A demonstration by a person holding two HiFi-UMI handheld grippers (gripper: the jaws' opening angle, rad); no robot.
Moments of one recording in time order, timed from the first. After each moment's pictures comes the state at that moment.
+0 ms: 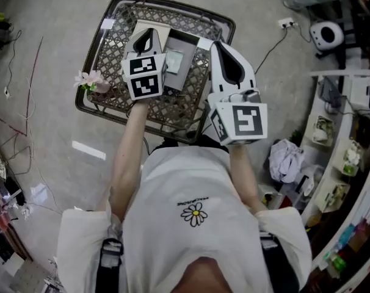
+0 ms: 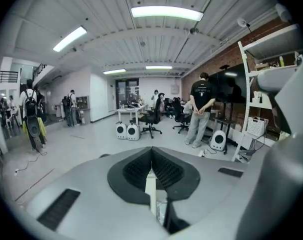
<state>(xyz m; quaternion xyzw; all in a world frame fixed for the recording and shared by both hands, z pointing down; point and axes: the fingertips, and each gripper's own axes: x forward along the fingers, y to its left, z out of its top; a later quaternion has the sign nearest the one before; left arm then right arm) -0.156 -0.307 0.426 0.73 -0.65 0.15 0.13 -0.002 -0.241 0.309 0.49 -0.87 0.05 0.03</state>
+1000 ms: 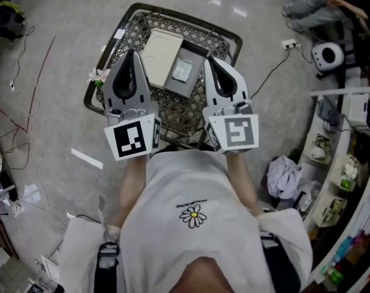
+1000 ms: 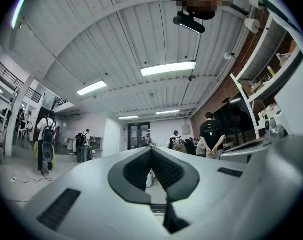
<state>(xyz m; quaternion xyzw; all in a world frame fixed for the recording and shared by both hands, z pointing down) -0.194 -0.176 0.248 0.70 -0.71 -0.04 -0.07 -0.046 -0.200 0.291 0.44 -0.90 0.00 0.02</state>
